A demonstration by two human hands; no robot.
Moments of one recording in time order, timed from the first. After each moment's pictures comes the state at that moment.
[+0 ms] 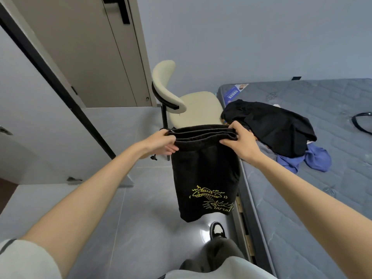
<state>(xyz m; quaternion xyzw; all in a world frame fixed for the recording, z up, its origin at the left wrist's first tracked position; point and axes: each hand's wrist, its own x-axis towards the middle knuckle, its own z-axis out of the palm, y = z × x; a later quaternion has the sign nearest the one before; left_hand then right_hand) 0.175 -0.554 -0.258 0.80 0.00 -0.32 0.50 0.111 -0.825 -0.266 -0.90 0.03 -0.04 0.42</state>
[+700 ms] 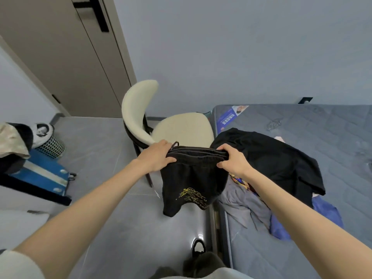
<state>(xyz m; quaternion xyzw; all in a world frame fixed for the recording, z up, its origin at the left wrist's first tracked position) 0.420 -0.725 -0.297 0.96 -0.19 -0.17 0.11 0.374 -0.989 -0.303 -0.90 0.06 0.14 0.40</state>
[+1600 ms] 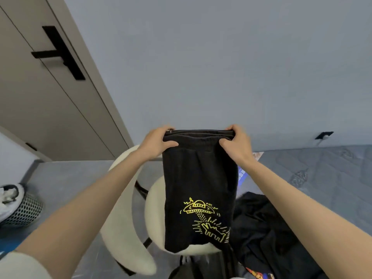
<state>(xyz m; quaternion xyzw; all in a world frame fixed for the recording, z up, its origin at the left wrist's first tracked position) 0.850 -0.762 -0.244 0.92 -0.14 -0.11 0.34 0.794 -1.003 -0.252 -0.86 0.16 -0.06 0.48</state>
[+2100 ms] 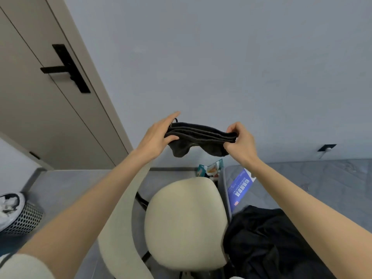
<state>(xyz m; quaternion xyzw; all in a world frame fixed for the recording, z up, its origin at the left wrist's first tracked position) 0.884 -0.766 -0.213 0.92 -0.23 0.03 0.31 0.825 -1.015 -0.220 -0.86 0.08 -0.13 0.49</state>
